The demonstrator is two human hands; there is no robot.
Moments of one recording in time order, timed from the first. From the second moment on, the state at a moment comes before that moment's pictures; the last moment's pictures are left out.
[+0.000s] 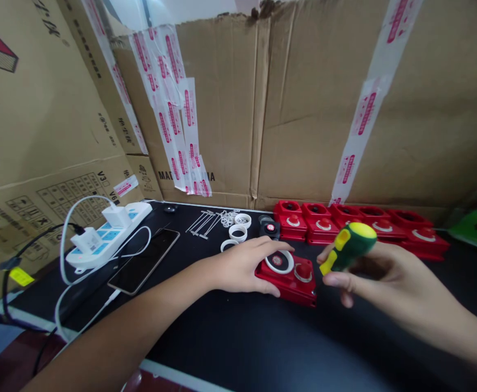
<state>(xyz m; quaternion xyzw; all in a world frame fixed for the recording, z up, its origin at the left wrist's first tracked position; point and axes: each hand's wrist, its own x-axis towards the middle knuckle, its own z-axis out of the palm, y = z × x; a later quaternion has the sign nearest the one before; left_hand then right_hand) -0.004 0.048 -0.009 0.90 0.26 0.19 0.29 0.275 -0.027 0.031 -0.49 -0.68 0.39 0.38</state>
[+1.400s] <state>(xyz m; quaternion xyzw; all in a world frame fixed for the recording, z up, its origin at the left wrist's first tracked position) -0.004 0.049 -0.009 0.90 0.25 0.20 0.28 0.275 -0.023 0.024 -0.49 -0.69 0.32 0.43</state>
